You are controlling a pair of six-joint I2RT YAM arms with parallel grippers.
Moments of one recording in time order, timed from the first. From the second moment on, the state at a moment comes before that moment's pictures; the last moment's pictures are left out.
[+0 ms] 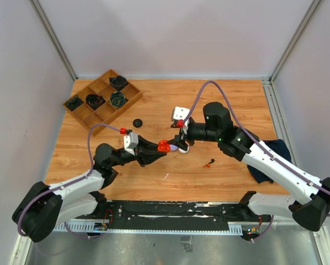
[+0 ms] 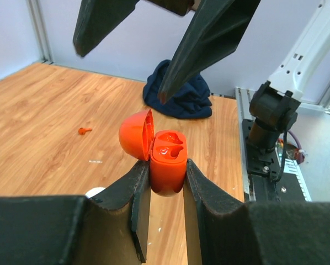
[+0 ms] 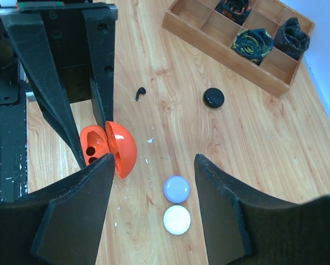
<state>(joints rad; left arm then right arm) -0.60 1.03 0.26 1.06 0.74 -0.28 0.82 1.17 1.13 -0.33 -0.45 -0.41</state>
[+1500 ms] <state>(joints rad) -0.60 0.98 0.10 1.15 0.50 -0.19 0.62 1.37 0.81 -0.70 0.22 0.63</state>
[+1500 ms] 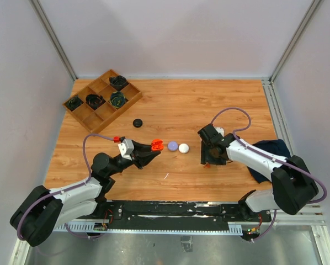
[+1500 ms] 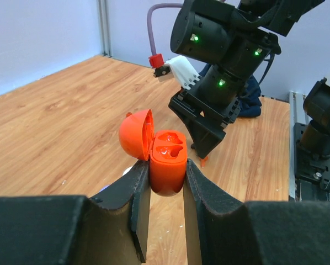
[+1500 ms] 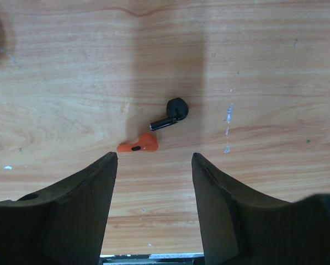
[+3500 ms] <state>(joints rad) -0.60 0.99 0.10 1.12 0.51 -0.19 0.62 1.47 0.78 -0.59 0.18 0.54</state>
